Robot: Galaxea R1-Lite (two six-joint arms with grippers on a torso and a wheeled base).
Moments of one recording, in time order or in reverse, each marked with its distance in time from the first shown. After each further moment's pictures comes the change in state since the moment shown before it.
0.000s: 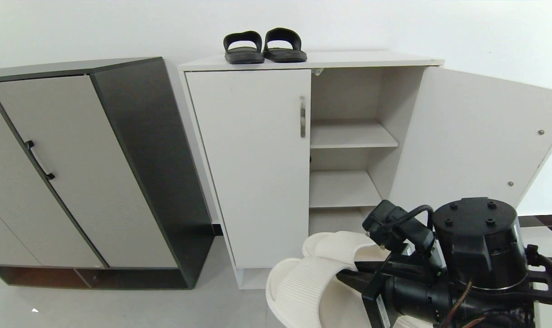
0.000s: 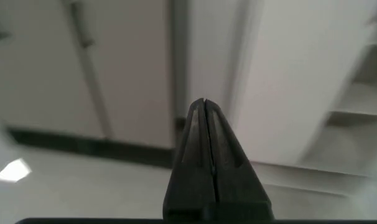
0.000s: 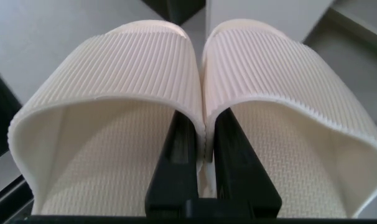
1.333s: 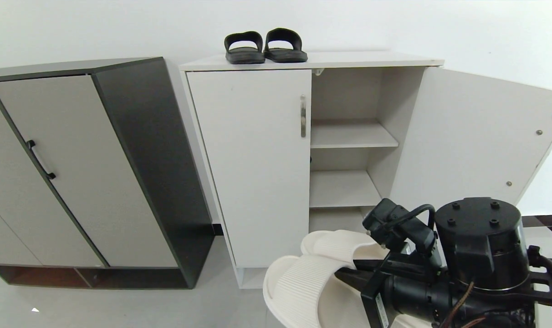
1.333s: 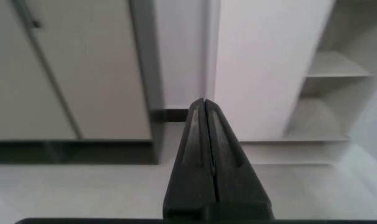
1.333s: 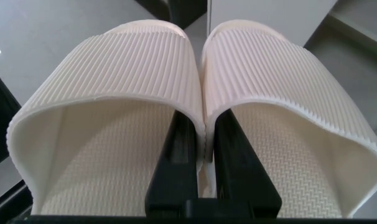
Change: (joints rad) left arm -0.016 -0.181 0.305 -0.148 -0.223 0.018; right arm -0.006 0.001 0.009 -0.039 0.001 0.000
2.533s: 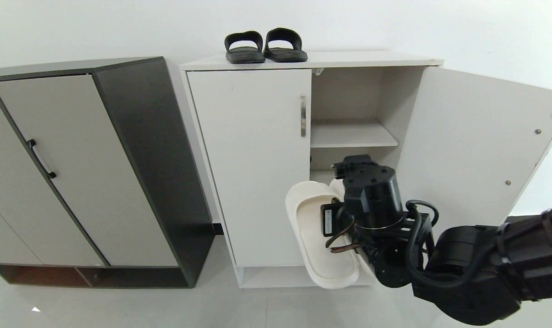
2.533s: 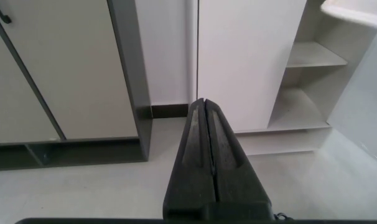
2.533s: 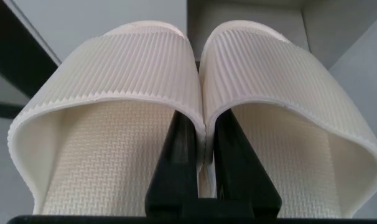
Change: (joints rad) left arm -0.050 -0.074 0.000 0.049 0.000 -0.031; right arm -0.041 0.336 -0.367 -0.063 -0.636 0.178
